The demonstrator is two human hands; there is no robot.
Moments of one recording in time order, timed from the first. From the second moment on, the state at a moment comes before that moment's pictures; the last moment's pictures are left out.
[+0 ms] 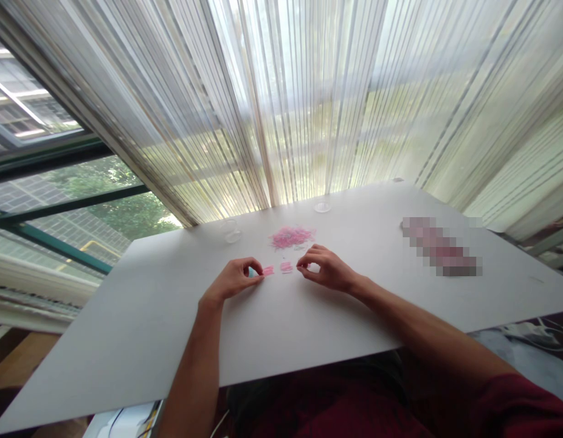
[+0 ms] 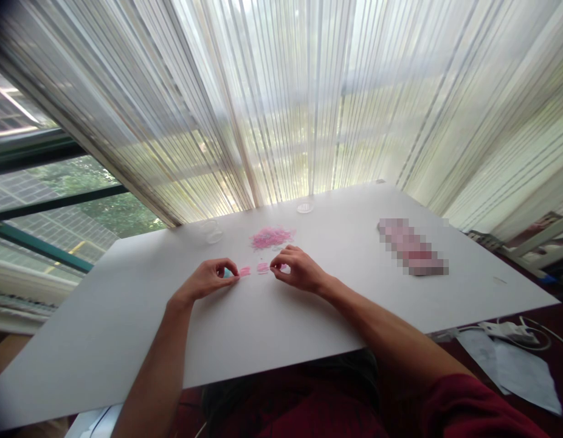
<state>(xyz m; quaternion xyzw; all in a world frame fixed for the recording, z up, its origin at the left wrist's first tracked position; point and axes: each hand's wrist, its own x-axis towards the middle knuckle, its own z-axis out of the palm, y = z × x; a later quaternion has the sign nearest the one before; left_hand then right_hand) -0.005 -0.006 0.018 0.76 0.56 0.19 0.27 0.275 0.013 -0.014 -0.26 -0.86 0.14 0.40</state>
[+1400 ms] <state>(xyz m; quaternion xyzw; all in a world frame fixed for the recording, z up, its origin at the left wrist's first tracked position) 0.002 0.000 0.008 0.77 0.58 0.20 0.17 0.300 0.046 -0.018 -0.42 -0.74 0.17 0.50</state>
